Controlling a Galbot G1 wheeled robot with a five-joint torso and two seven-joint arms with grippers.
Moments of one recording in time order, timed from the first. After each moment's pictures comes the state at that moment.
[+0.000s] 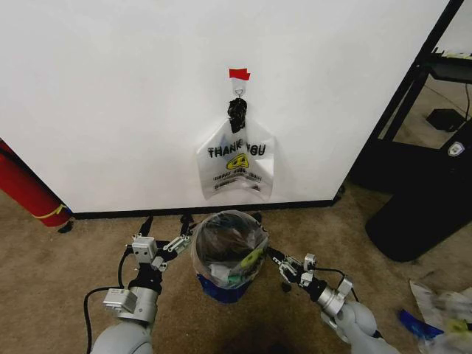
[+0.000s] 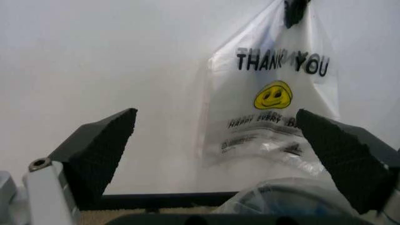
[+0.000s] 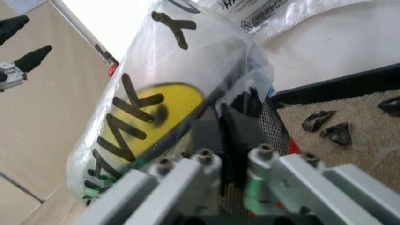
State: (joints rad) left arm 1.54 -0.99 -0.27 -2.18 -0.42 -0.22 -0.38; right arm -1.23 1.26 0.42 1.35 0.77 0.01 -0.94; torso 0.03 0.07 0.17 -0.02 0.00
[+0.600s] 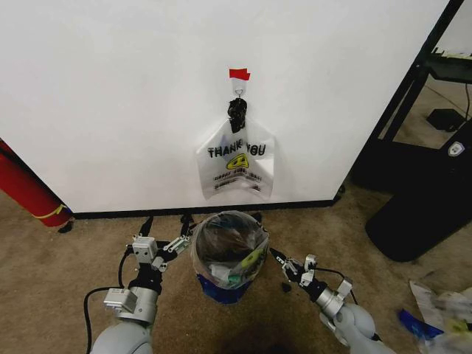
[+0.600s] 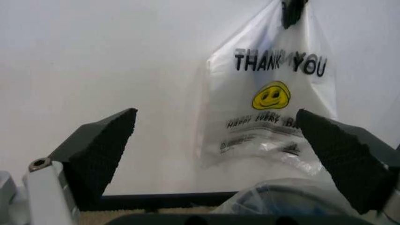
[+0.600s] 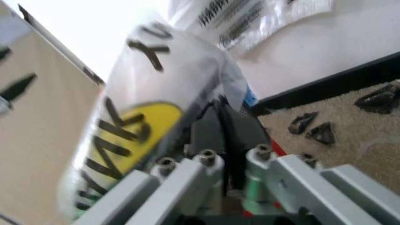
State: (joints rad) left arm 1.55 -0.98 -0.27 -2.19 -0.42 -0.21 -0.38; right arm -1.26 1.26 0.43 1.37 0.87 0.00 -0.88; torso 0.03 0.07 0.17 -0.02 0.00
